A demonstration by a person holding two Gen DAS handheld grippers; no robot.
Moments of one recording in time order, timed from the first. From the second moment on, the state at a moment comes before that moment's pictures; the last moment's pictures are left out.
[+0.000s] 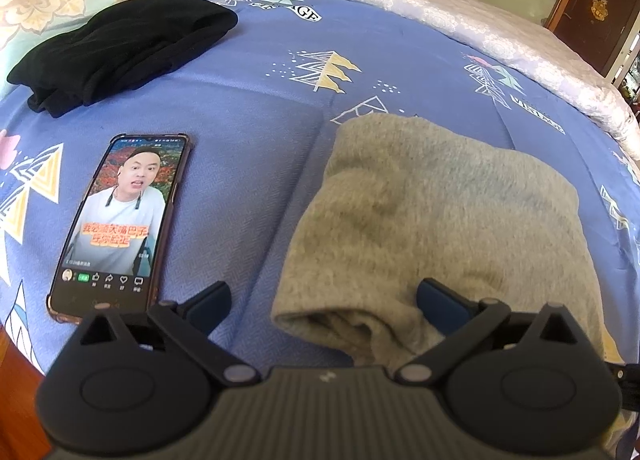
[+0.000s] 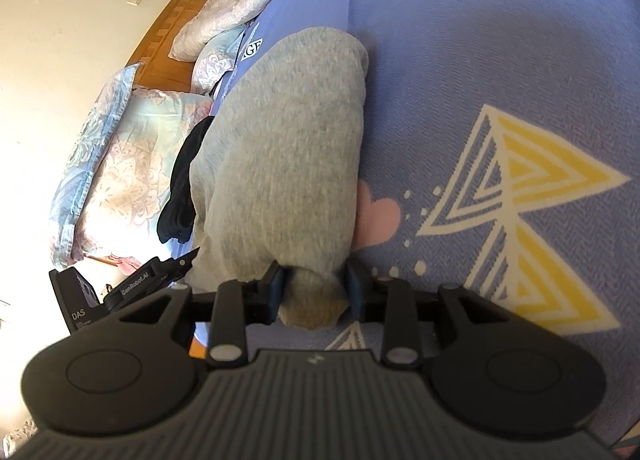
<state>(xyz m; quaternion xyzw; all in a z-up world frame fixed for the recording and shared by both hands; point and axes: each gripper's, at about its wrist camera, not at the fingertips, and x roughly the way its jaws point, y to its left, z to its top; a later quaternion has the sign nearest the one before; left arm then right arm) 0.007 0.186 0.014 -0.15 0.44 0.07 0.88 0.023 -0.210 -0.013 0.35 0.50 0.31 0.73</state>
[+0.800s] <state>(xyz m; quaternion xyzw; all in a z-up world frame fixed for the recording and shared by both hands) -0.013 0.181 0.031 -0.15 0.45 0.09 0.88 0.000 -0.203 0.002 0.30 0.49 0.28 0.77</state>
